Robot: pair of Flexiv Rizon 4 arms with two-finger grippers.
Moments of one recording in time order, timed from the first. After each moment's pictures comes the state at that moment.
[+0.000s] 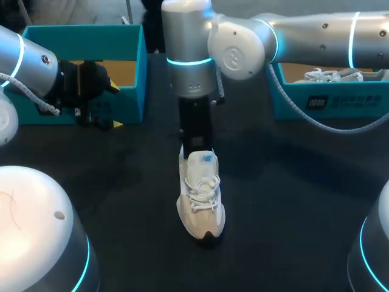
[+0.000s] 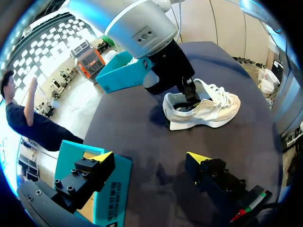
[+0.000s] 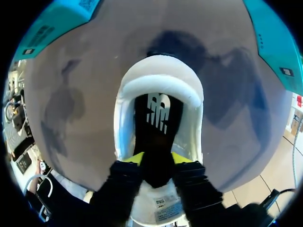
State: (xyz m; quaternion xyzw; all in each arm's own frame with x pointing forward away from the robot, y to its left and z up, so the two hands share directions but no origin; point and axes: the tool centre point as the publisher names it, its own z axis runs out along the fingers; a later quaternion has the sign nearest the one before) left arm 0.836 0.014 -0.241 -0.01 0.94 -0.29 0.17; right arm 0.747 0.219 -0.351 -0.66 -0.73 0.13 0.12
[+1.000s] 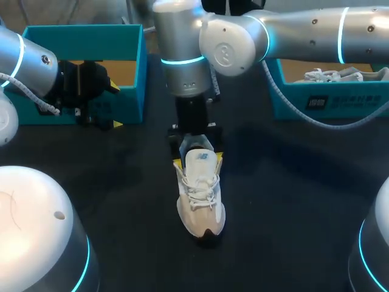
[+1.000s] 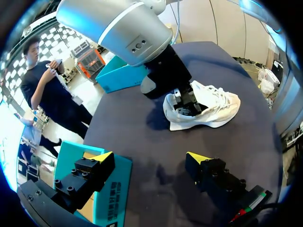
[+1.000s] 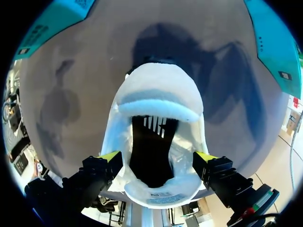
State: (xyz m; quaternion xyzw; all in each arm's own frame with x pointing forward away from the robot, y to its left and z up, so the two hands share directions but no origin) left arm 0.836 0.014 -0.241 -0.01 0.94 -0.29 0.17; right arm 0.753 0.219 -0.354 -0.66 -0.73 0.16 0.11
